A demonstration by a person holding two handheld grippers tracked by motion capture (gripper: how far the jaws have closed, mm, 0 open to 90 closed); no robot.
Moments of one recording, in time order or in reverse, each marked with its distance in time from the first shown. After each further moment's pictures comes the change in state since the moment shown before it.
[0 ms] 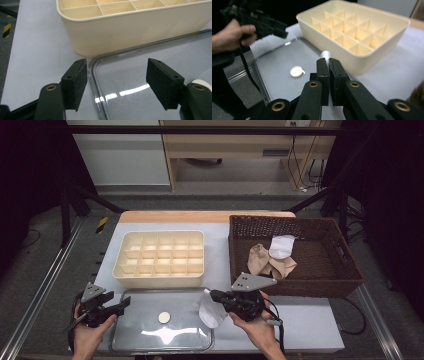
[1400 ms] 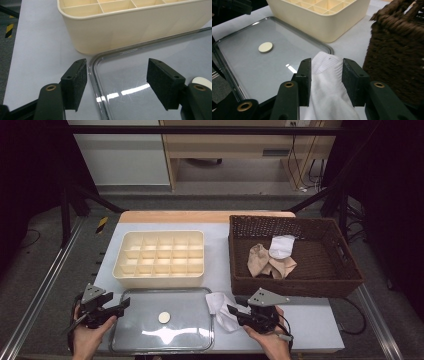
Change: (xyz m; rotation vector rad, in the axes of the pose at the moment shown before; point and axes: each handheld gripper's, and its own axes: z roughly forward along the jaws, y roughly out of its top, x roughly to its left) left arm -0.001 -0.002 -0.002 0.001 0.011 0.008; right arm -0.021 -0.062 -0.012 0.020 -0.168 0.041
